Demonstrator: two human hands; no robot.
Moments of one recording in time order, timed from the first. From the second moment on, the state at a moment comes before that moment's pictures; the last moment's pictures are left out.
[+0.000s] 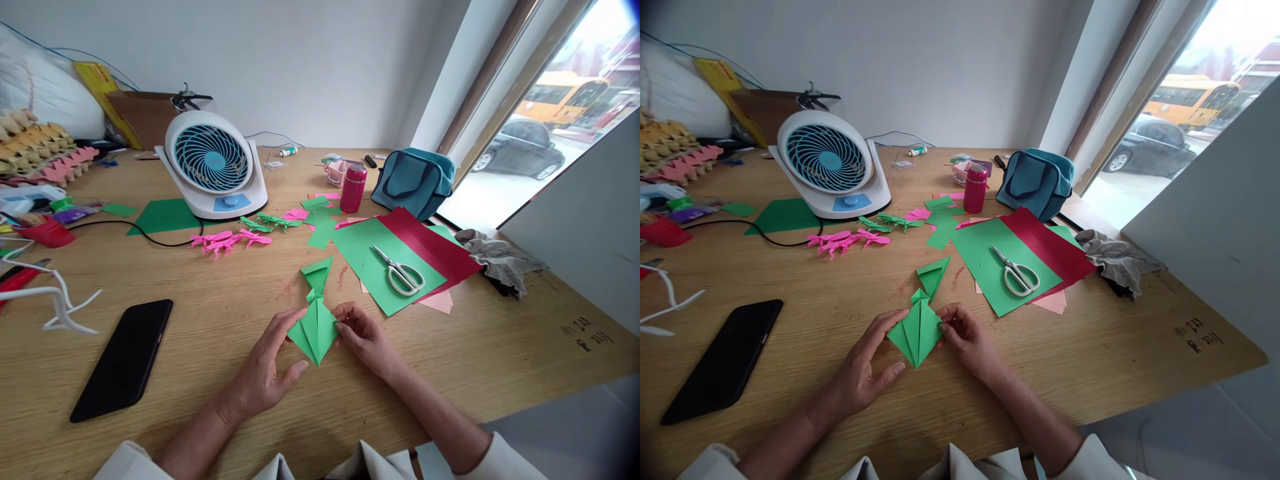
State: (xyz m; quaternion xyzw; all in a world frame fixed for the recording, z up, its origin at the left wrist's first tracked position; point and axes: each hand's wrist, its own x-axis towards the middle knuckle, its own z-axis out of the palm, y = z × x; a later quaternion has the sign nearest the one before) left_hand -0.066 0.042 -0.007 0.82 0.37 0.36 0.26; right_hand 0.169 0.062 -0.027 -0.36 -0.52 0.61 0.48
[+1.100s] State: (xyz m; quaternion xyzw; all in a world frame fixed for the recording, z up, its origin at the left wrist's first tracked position) left_hand -0.057 0.042 -0.035 0.80 0.45 0.35 0.19; right_hand 0.168 0.049 -0.027 -0.34 -0.61 0.58 0.42
